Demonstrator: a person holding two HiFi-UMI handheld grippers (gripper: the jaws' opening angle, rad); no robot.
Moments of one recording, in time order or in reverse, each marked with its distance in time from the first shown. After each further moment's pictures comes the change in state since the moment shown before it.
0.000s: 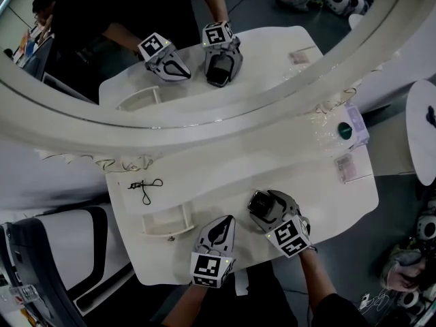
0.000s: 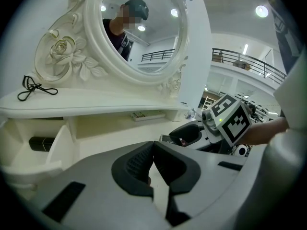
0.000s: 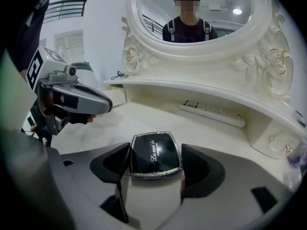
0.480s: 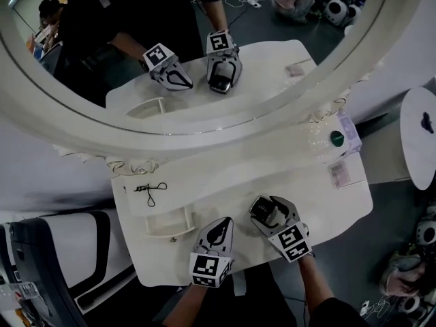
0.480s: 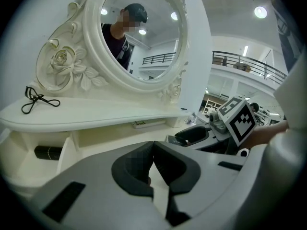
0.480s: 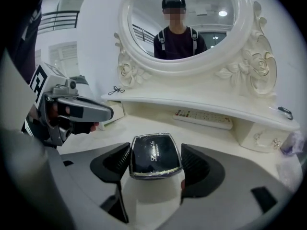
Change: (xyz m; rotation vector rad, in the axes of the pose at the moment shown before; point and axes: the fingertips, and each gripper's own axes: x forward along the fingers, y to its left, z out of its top) left arm -0.014 -0.004 0.019 -0.008 -0.033 0.011; right arm -0.034 0.000 0.018 0.099 -0.077 -0.032
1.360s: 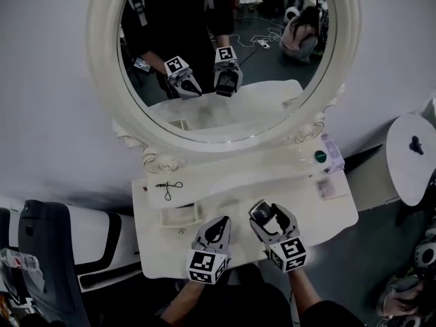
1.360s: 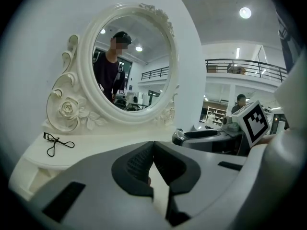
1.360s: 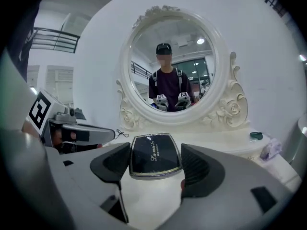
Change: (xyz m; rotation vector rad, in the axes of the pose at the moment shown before) left arm -0.077 -0.037 0.077 0.073 -0.189 0.036; right arm -0.109 0.032 0.082 0.116 -0.359 -0.113
